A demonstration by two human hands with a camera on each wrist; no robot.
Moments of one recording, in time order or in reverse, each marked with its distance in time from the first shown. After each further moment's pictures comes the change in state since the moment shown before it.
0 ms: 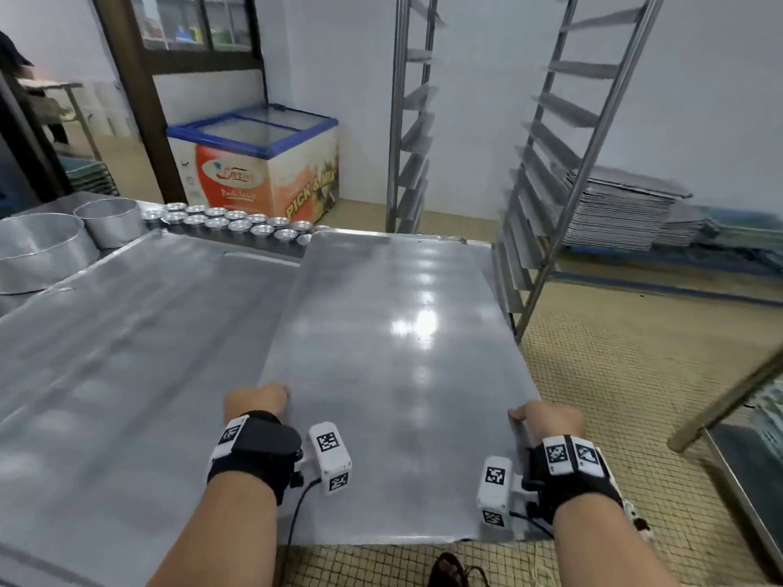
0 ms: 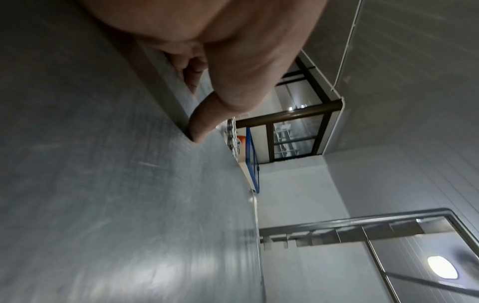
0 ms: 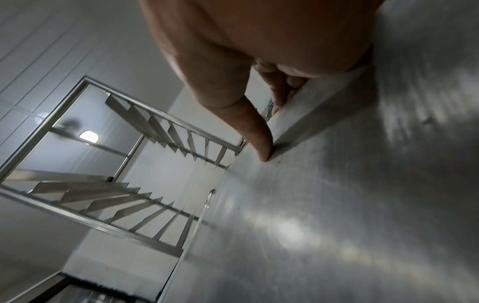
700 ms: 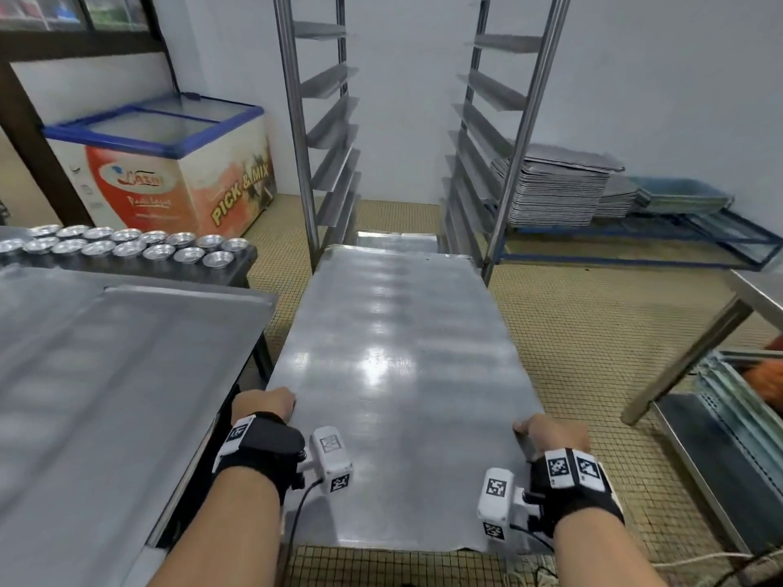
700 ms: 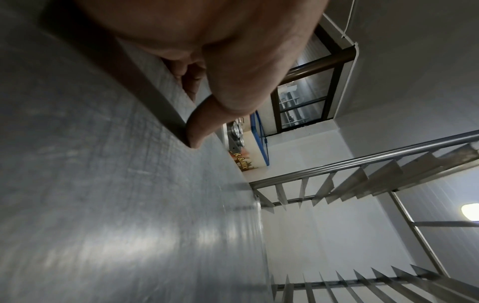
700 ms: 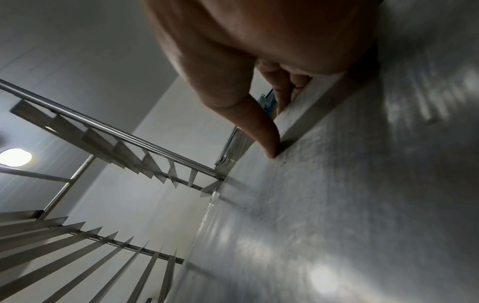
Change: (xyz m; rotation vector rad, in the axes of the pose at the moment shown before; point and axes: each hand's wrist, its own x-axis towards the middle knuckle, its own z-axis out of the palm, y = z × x) left_hand 0.005 0.104 0.178 0.221 -0.131 0.014; right_hand 0.144 -0.039 -0.038 -0.039 0.237 0.117
